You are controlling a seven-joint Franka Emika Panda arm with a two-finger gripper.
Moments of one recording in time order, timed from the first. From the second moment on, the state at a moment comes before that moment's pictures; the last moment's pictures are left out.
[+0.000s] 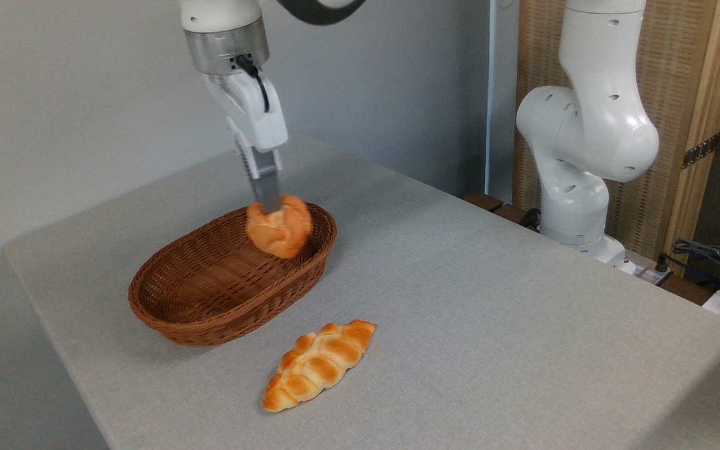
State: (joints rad) arm -0.20 -0.09 -0.04 -1.81 -0.05 1.70 0.77
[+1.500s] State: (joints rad) arm -0.20 -0.07 0.16 -1.71 -0.08 1.69 0.62
